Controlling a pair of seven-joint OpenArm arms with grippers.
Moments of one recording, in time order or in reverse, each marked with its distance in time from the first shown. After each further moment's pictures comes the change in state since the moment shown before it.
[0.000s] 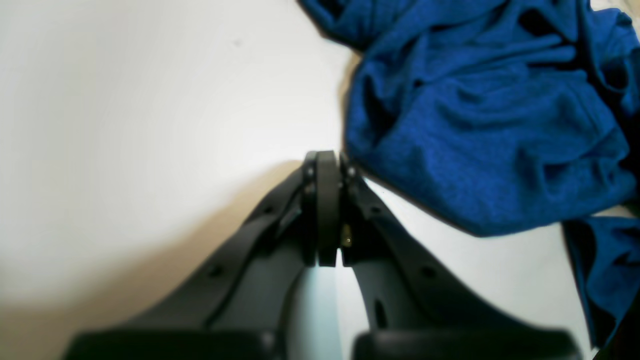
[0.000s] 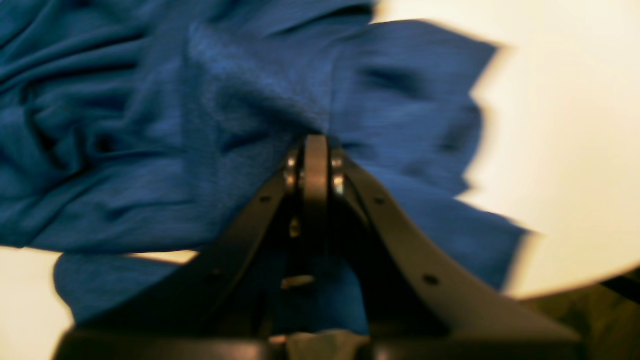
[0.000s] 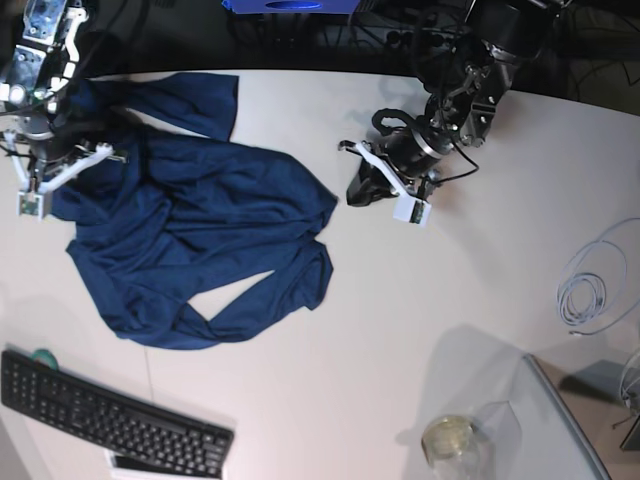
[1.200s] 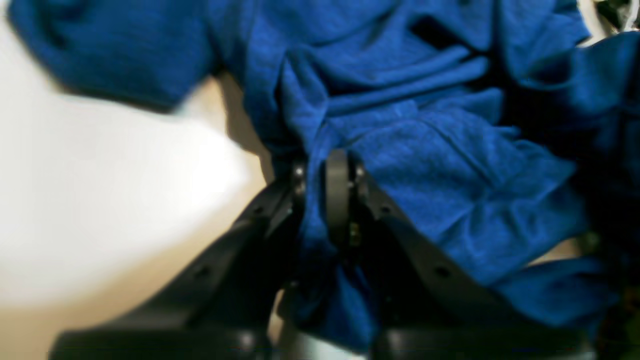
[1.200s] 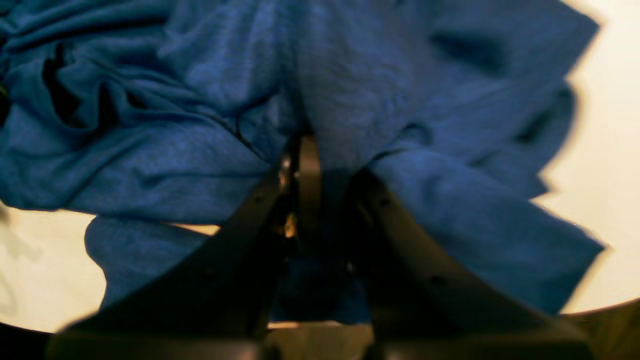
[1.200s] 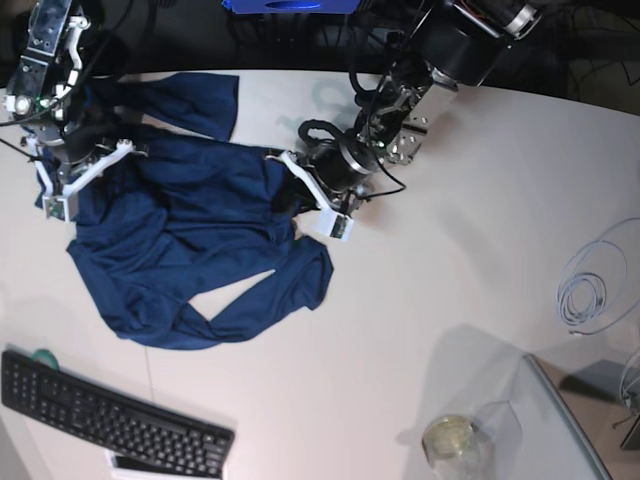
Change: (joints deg) left arm -8.0 7.6 11.9 -8.7 -0.7 6.9 -2.6; right arm 2.2 0.0 -2.2 -3.2 4.2 4.4 -5.9
